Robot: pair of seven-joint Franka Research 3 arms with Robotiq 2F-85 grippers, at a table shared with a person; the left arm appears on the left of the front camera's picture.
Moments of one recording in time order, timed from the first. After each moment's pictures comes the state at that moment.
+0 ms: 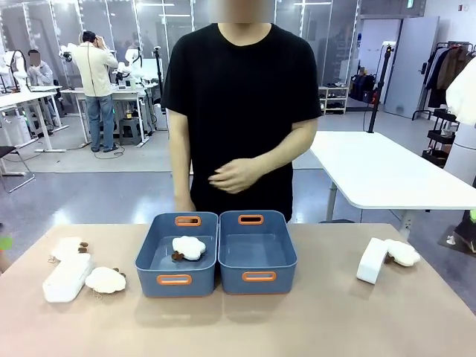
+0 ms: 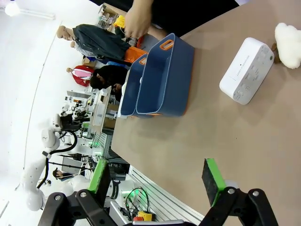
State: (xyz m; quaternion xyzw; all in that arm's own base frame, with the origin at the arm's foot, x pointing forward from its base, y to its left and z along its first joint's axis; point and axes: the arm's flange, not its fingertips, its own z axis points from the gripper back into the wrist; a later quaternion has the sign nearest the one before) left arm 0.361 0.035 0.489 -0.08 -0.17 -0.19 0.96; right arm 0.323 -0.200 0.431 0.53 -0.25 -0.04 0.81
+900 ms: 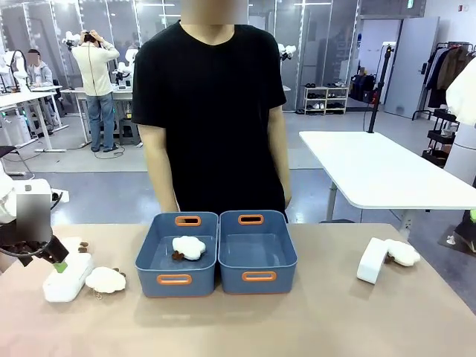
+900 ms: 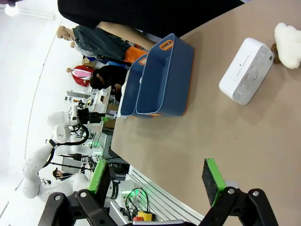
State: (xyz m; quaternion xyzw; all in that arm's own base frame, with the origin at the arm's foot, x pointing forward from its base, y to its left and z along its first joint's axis) left arm 0.412 -0.011 0.413 -0.01 -0.14 -0.14 0.98; right arm 0.323 -0.200 0.432 0.53 -0.25 -0.04 0.81
